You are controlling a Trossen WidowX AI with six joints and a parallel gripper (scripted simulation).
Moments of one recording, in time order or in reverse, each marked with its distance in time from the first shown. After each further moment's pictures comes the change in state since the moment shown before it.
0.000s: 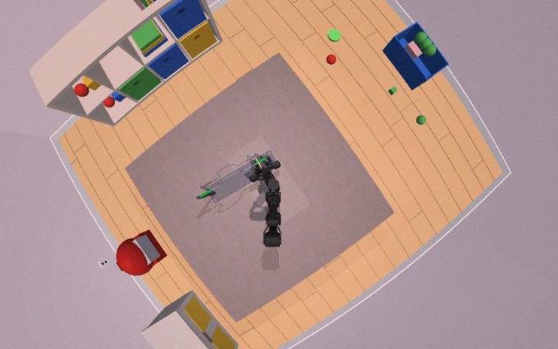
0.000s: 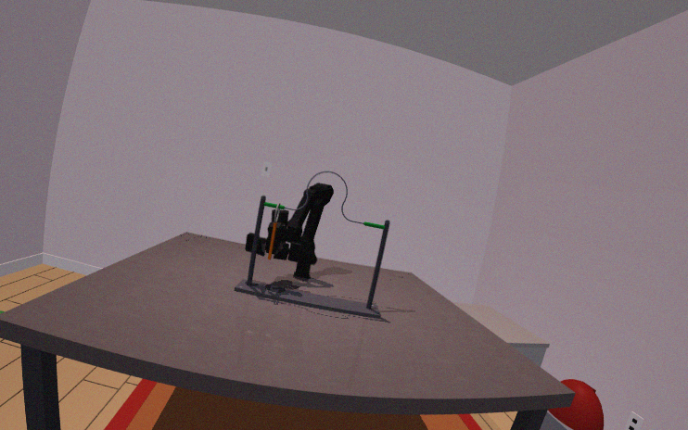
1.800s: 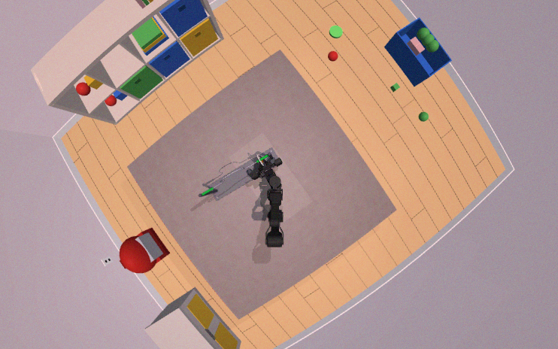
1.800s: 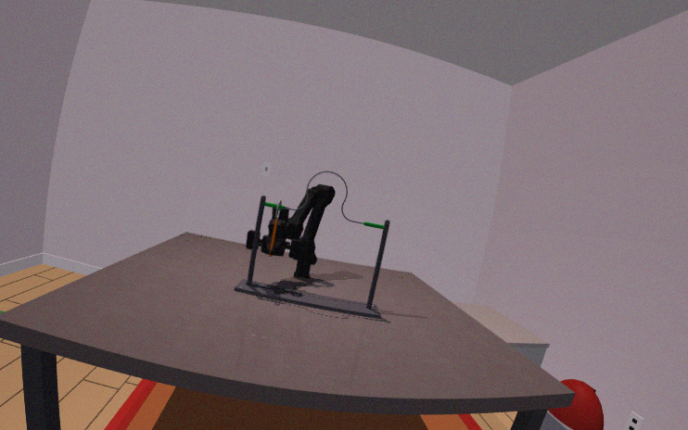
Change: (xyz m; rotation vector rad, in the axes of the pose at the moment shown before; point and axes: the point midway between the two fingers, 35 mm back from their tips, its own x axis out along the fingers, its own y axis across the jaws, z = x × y) arm -0.001 0.001 0.010 0.007 0.012 0.002
